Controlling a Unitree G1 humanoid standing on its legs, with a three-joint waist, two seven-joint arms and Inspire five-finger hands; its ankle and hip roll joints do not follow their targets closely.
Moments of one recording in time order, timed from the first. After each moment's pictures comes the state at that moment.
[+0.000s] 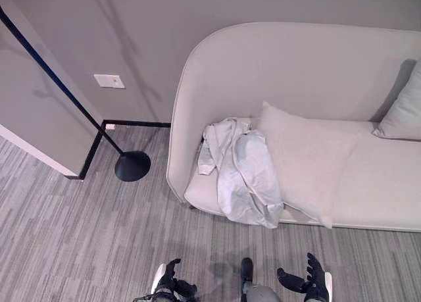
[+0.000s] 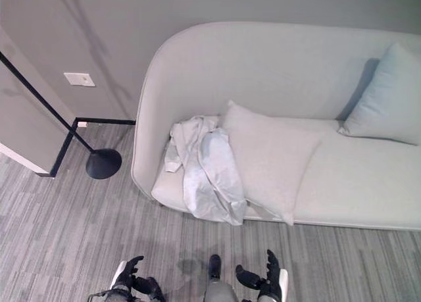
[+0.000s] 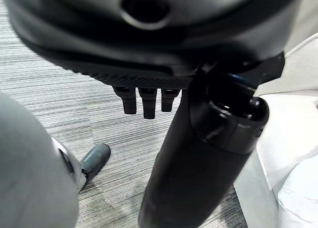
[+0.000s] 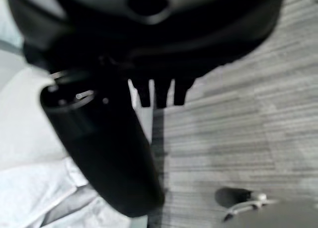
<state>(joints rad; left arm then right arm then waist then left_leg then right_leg) -0.06 0.08 -0.42 1.24 -0.04 -0.19 0.36 0.34 -0.21 0.20 0.48 0.23 -0.12 -0.57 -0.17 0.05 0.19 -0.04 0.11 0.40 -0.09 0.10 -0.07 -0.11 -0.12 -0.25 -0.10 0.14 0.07</state>
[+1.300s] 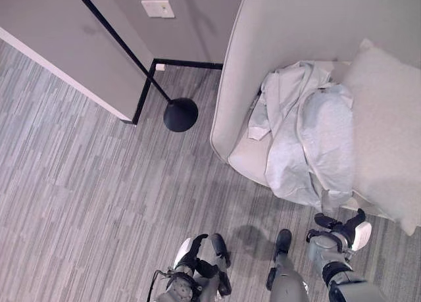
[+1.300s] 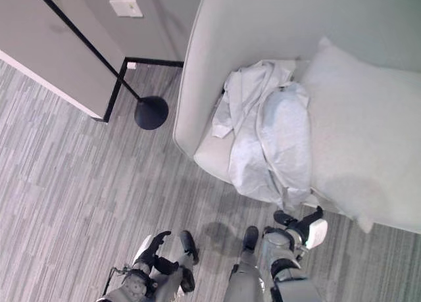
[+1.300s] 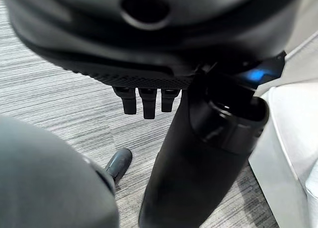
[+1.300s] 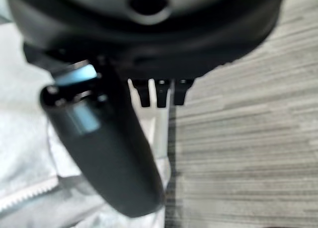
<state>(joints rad) -0.16 0.09 -0.70 1.06 0.03 -0.22 0.40 -0.49 -0.36 0.05 1.22 0.36 -0.19 -0.82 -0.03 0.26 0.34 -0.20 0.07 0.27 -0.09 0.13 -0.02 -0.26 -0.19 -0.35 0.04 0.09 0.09</state>
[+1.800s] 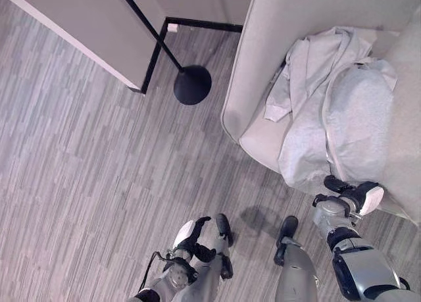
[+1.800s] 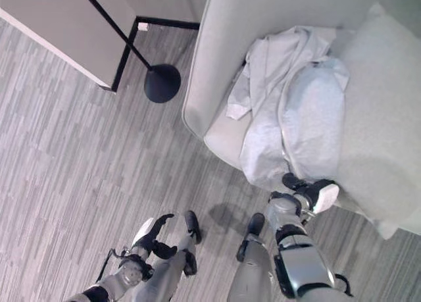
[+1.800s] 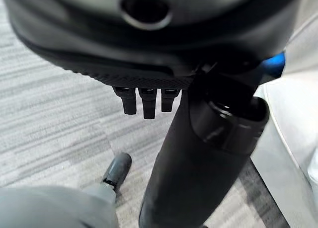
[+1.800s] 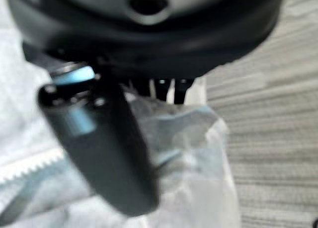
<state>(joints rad) -0.21 0.18 -0.74 0.97 0.08 -0.24 0.41 -0.64 -0.41 0.17 1.21 0.42 -0.19 -0.83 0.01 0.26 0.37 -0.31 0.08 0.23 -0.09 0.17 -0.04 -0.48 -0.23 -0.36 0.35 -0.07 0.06</state>
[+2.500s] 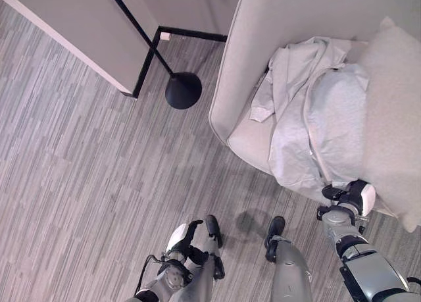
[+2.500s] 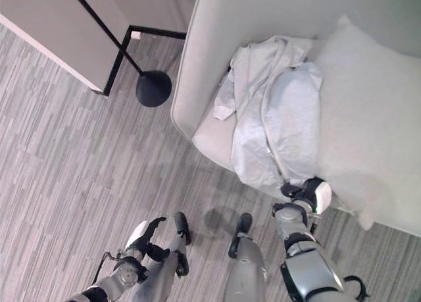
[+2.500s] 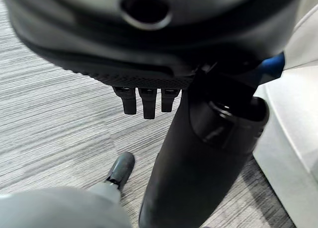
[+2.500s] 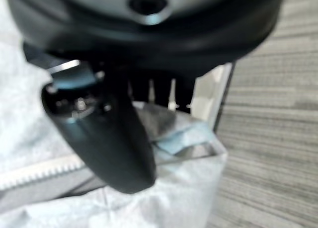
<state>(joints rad) -0.21 0.17 -0.67 1.05 0.12 -0.23 0.42 -0.59 -0.47 0.28 1.28 0.38 -0.19 -0.59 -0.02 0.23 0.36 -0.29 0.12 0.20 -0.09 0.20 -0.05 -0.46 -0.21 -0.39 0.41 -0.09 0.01</state>
